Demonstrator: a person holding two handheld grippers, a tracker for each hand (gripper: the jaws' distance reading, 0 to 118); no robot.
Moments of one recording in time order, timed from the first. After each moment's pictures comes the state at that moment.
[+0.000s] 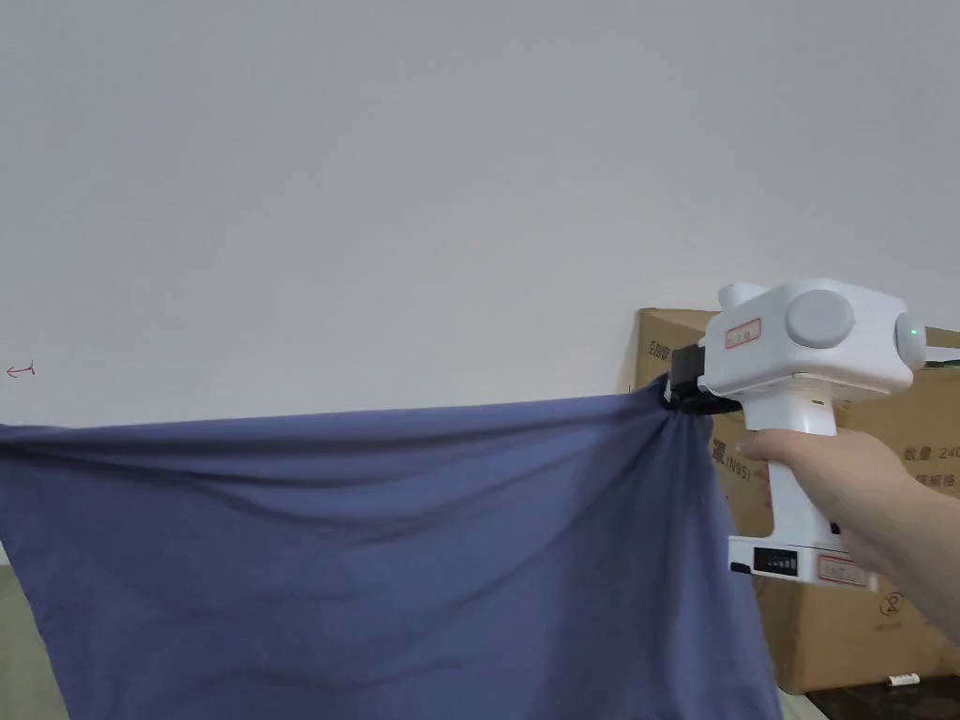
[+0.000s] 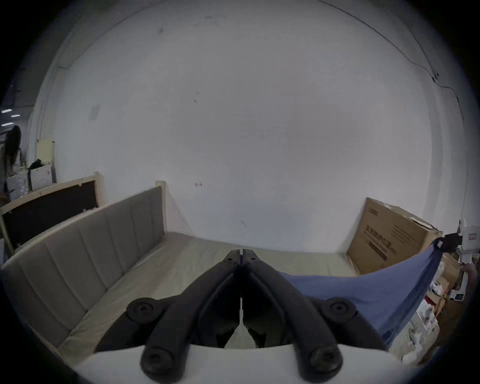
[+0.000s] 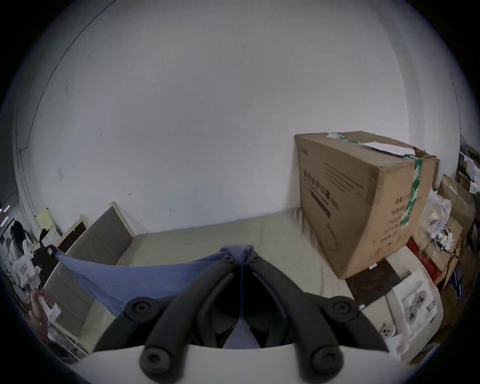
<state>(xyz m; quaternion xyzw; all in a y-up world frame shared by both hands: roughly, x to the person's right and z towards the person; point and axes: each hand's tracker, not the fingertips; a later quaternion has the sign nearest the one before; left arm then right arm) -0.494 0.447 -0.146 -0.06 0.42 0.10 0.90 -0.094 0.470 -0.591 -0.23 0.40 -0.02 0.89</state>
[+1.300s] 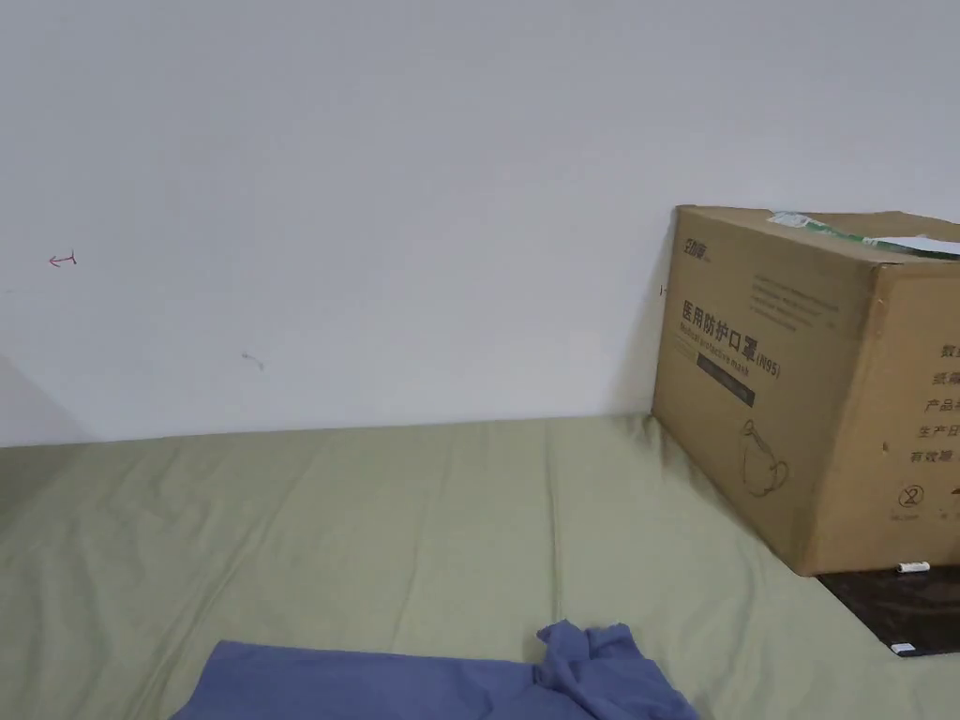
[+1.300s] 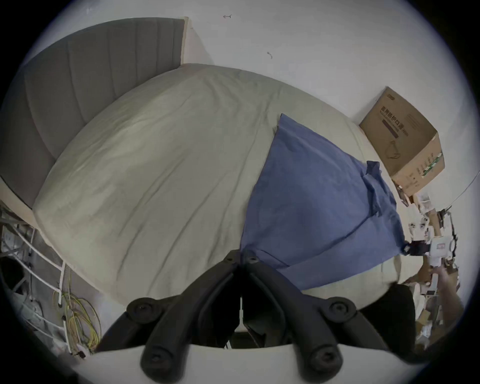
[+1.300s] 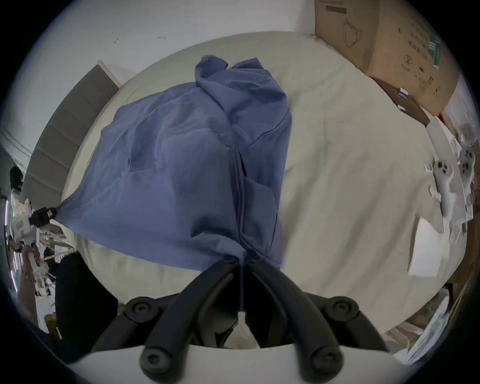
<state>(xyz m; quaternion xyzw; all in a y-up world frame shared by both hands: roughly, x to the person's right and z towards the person) -0.343 0.147 0.058 -0.38 0.34 0.31 0.81 0.068 0.086 -0.451 -0.55 0.40 0.17 0.71</state>
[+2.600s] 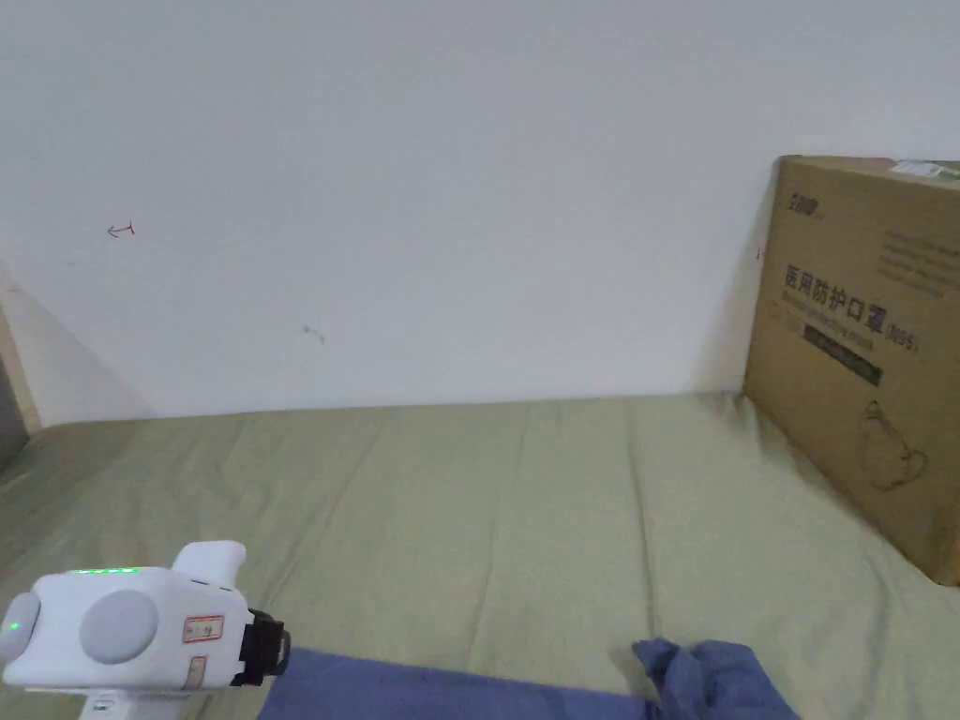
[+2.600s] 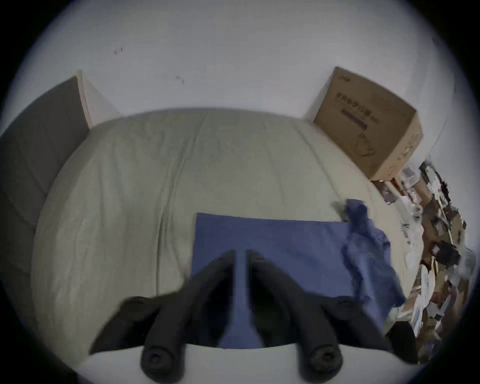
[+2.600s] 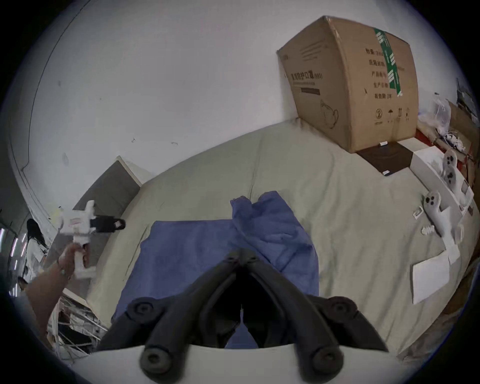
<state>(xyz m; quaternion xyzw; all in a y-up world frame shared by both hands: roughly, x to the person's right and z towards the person) -0.507 0.156 -0.240 -0.39 0.21 0.19 0.88 0.023 0.182 -0.451 -0.37 0.41 -0.05 0.83</state>
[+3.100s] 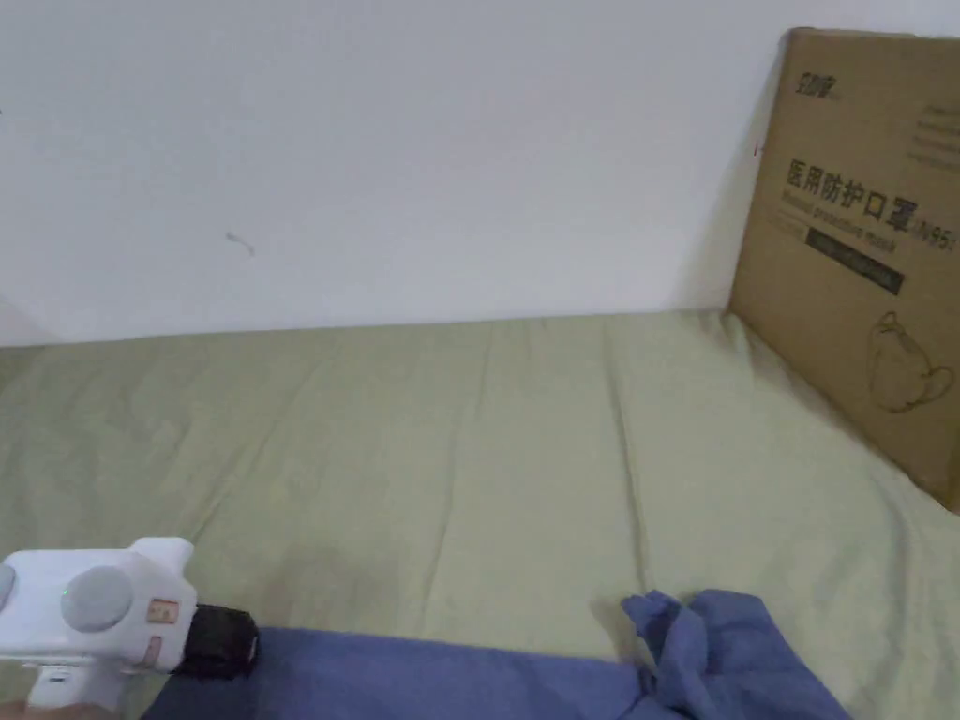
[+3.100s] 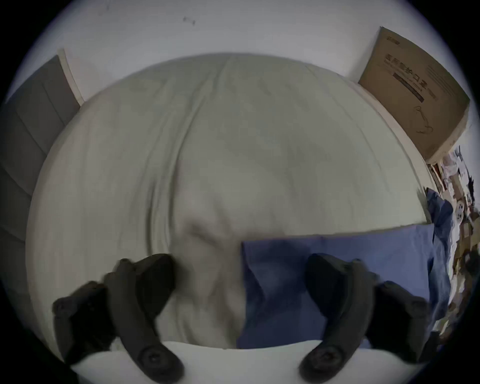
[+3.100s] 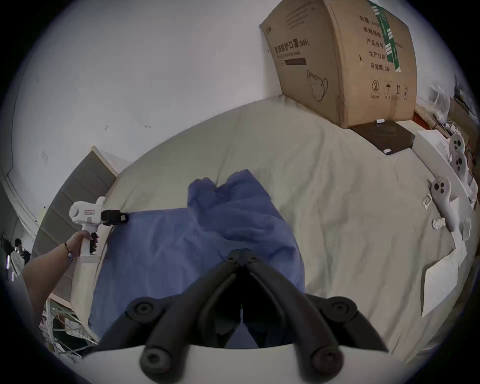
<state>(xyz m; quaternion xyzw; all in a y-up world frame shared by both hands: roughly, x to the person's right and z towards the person) -0.573 0.032 -0.319 -0.47 0.25 0.16 0.83 -0.004 0.117 -0.502 -0.42 0.36 -0.02 0.83</state>
